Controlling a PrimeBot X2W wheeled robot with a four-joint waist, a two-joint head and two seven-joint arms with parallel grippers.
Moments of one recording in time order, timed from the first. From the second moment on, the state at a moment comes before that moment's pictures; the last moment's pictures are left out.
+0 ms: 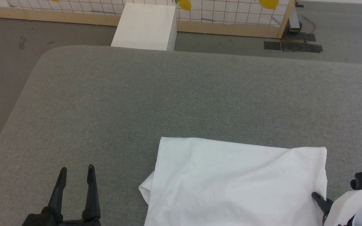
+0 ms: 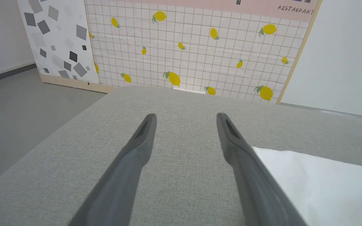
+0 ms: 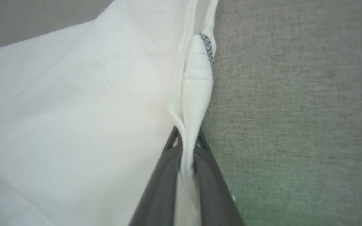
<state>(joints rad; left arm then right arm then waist) 0.27 0.14 -0.04 -0.24 -0.26 0.02 -0.26 0.05 -0.23 -0.12 0.21 0.54 0.13 0.53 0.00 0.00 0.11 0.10</state>
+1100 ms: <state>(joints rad) 0.25 0.13 -0.08 -0.15 -0.20 -0.04 -0.26 0.01 -0.30 -0.25 0.07 0.51 0.13 0.61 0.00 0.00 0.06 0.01</state>
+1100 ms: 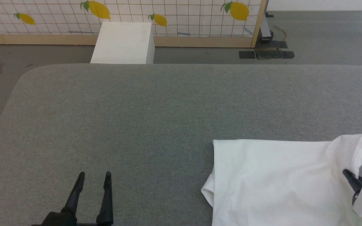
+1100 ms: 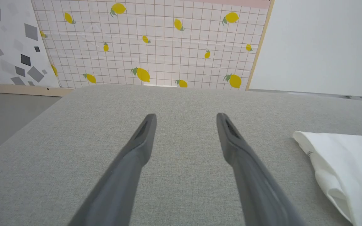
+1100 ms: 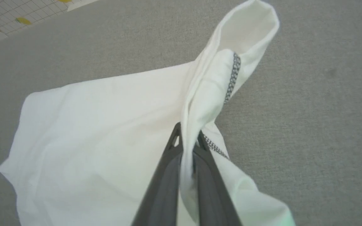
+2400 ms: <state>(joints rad) 0.20 0.09 -0.12 -0.09 -0.21 -0.07 -0.26 -0.28 -0.10 0.26 0.39 0.38 0.13 0.68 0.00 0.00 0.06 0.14</state>
